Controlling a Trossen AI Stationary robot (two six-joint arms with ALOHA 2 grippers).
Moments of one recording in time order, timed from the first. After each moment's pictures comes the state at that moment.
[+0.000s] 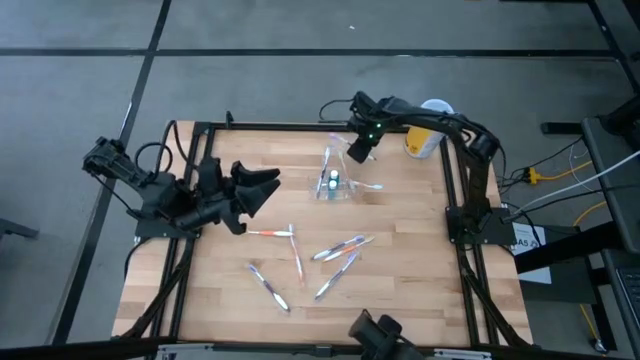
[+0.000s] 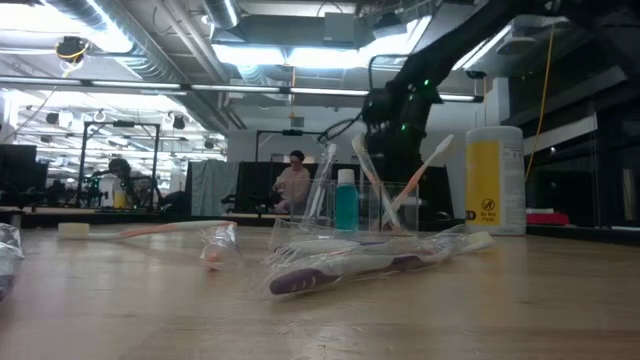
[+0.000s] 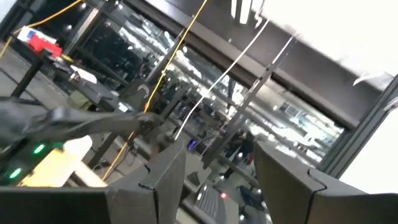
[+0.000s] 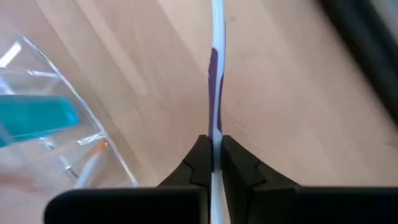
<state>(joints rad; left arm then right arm) -0.53 1.15 1.16 0.45 -0.88 -0.35 -0.66 1.97 1.49 -0.85 -0.17 -0.06</state>
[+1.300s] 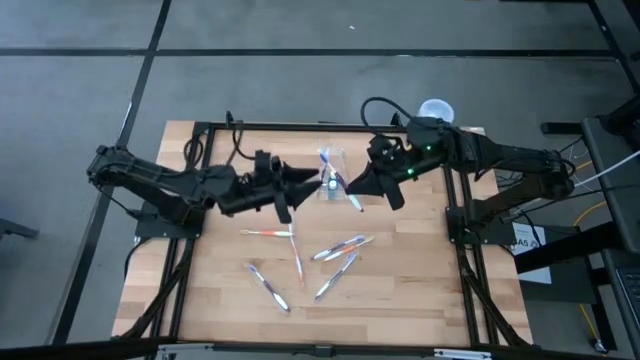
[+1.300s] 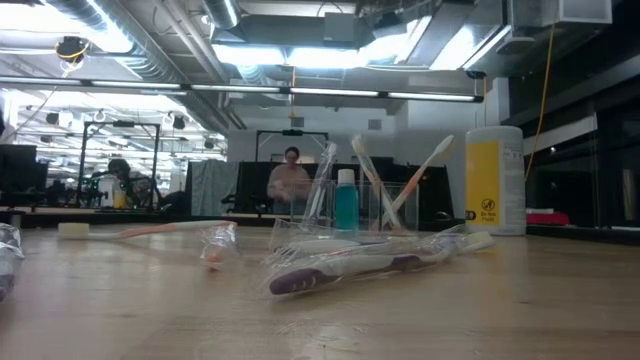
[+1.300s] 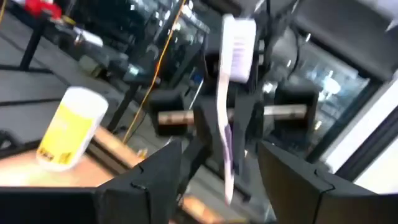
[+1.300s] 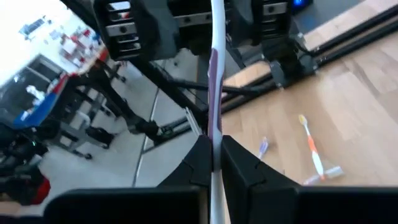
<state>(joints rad) -0.25 1.28 1.16 0.28 -0.55 -0.54 -0.02 1.33 1.50 -0.48 -0.35 0.61</state>
